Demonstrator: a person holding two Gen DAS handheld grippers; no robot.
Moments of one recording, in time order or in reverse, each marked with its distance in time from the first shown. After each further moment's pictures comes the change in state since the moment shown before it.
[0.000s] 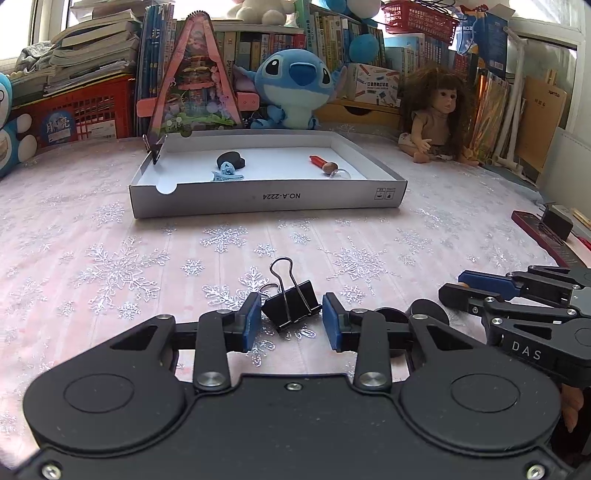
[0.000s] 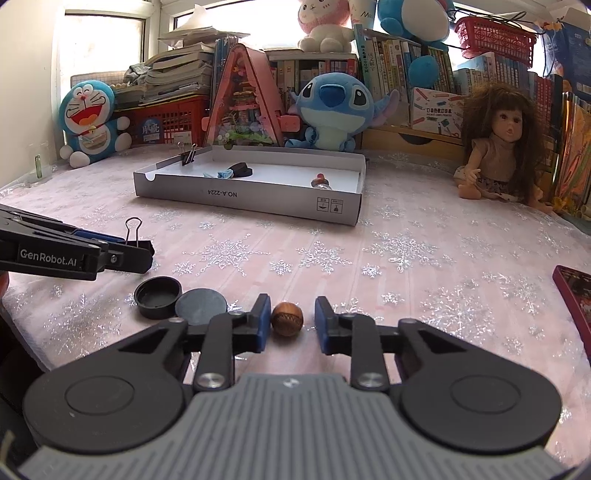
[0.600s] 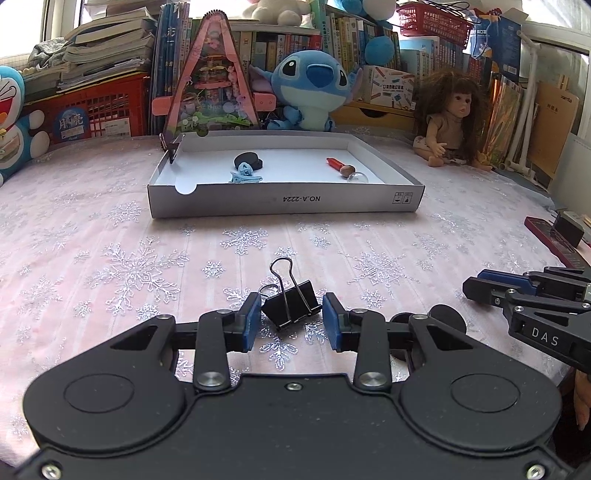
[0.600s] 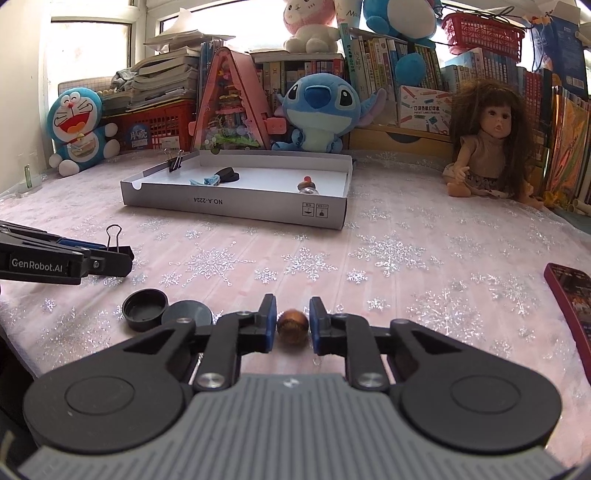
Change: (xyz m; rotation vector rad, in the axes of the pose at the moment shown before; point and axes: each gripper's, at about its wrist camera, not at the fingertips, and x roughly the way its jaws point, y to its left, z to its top) left arm 0.000 0.010 0.003 -0.021 0.002 0.034; right arm 0.000 -0.007 0.005 0.034 0.004 -0.023
